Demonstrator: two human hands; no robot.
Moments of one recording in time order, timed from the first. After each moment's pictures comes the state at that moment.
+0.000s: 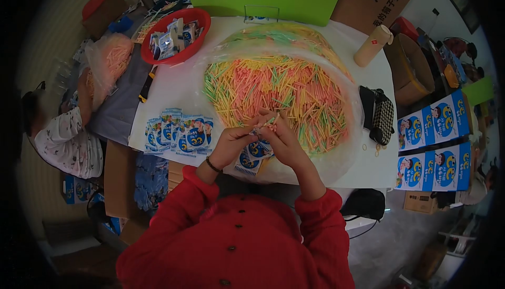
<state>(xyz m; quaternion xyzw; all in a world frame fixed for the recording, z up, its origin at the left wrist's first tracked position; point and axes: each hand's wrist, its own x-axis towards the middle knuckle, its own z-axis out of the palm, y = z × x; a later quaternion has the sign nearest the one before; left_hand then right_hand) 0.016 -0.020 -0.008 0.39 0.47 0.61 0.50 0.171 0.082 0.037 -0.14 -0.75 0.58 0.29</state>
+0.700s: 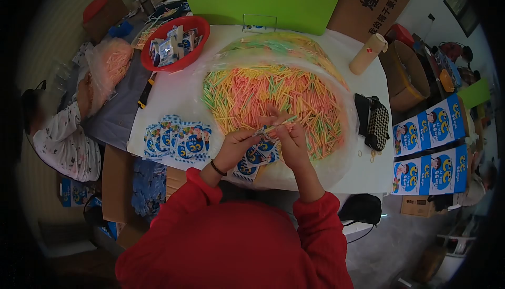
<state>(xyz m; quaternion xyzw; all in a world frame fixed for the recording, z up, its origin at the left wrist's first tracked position) 0.026 -0.006 -0.005 0.39 0.48 0.62 0.49 0.173 0.090 0.041 -0.11 -0.59 0.69 0.41</state>
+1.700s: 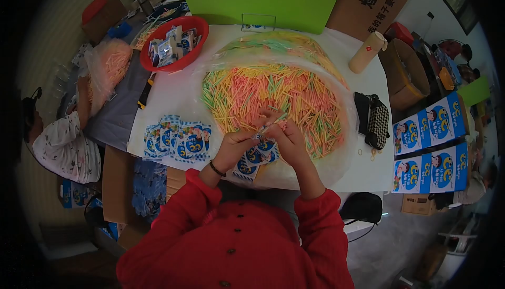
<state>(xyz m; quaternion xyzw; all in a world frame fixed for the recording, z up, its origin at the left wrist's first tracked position) 0.023 -0.011 -0.009 0.38 0.48 0.61 0.51 0.174 0.096 0.045 -0.11 -0.65 0.65 0.37</state>
